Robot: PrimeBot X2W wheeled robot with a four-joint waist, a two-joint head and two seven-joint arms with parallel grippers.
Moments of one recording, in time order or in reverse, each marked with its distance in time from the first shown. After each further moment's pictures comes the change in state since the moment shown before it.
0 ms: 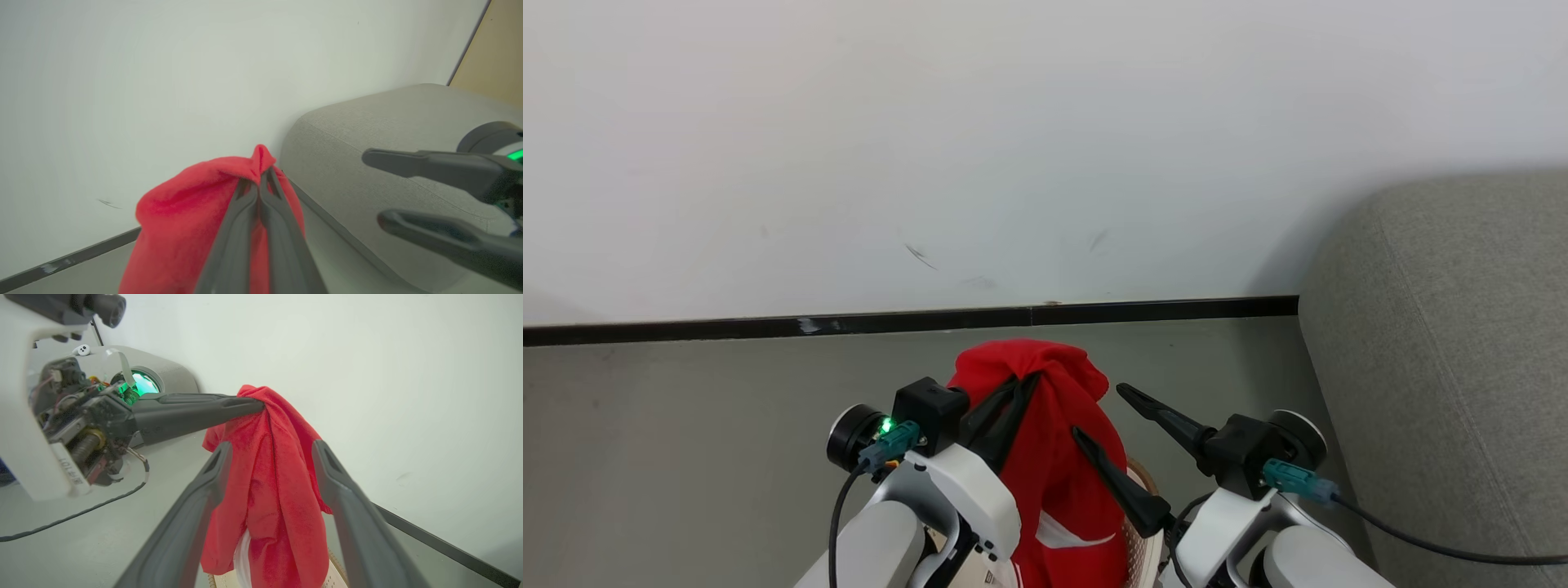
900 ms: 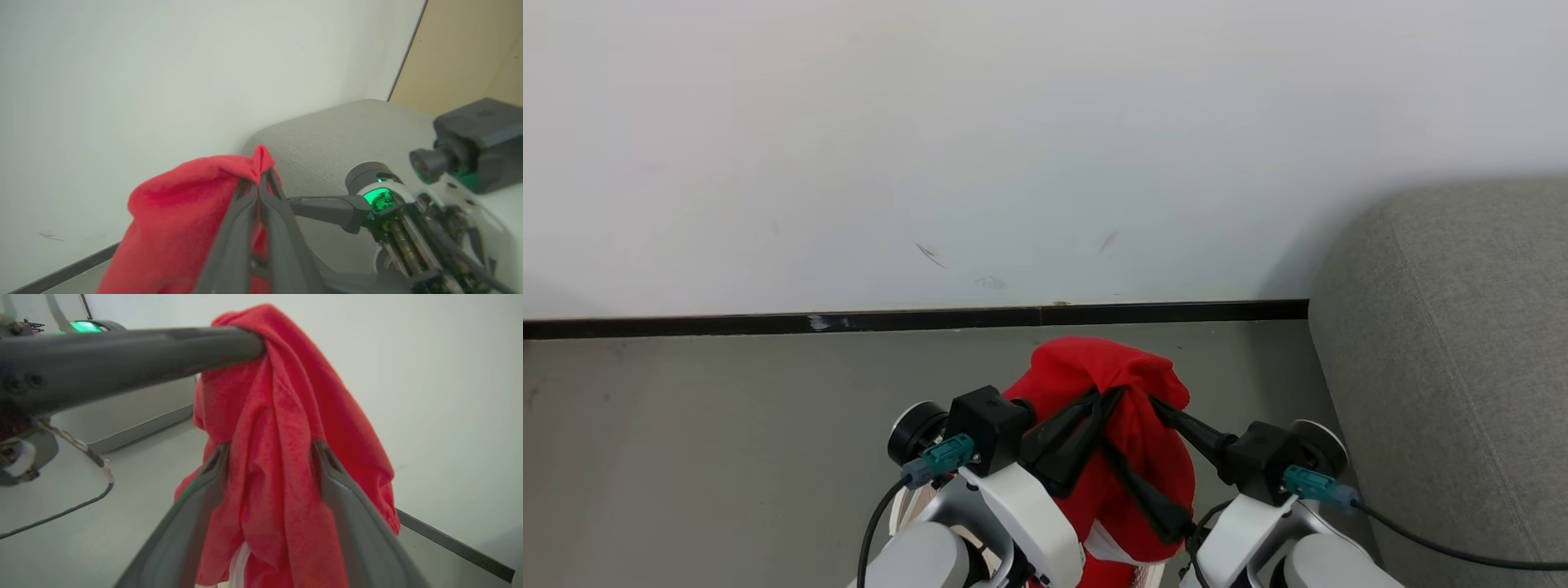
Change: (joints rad) left arm 0.060 0.006 -0.078 -0.320 -0.050 0.025 0.149; right arm 0.025 -0.035 -0.010 -0.010 0.013 0.000 0.000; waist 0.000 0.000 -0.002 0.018
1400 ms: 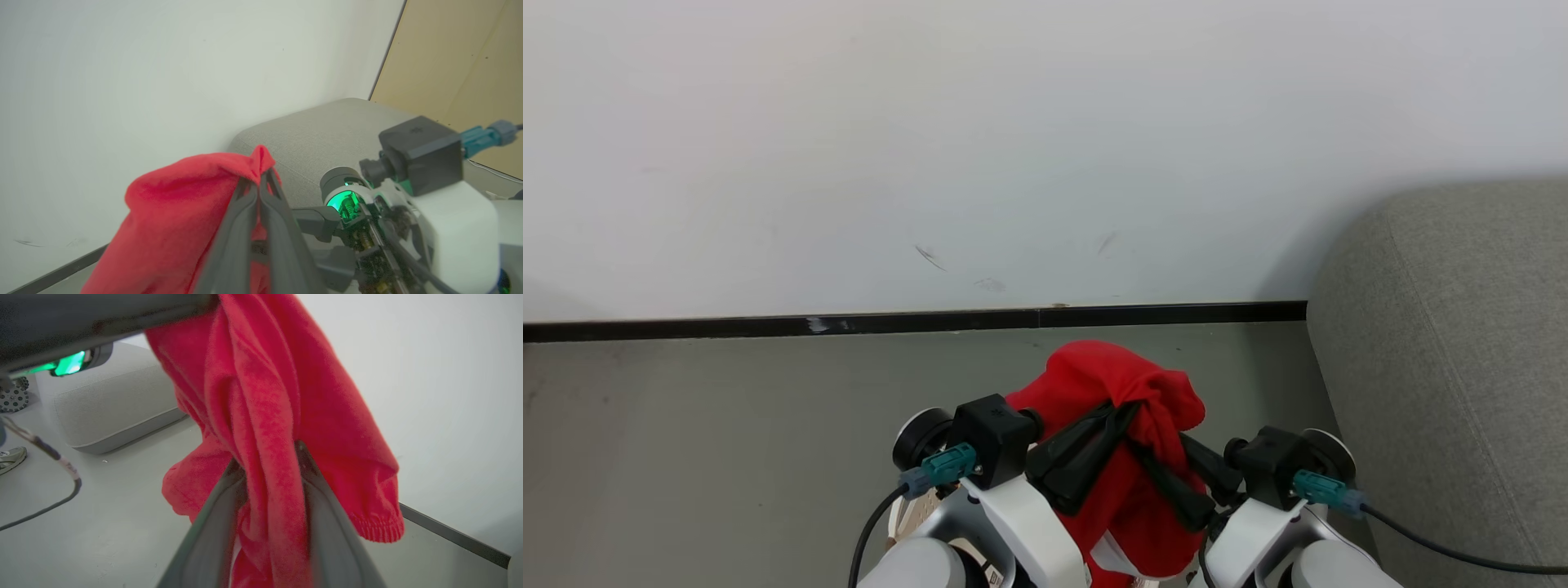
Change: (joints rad) left arm 0.034 0.032 -0.015 -0.132 -0.033 0.002 0.079; right arm 0.020 -0.009 -0.014 0.003 0.014 0.000 0.000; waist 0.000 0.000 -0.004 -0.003
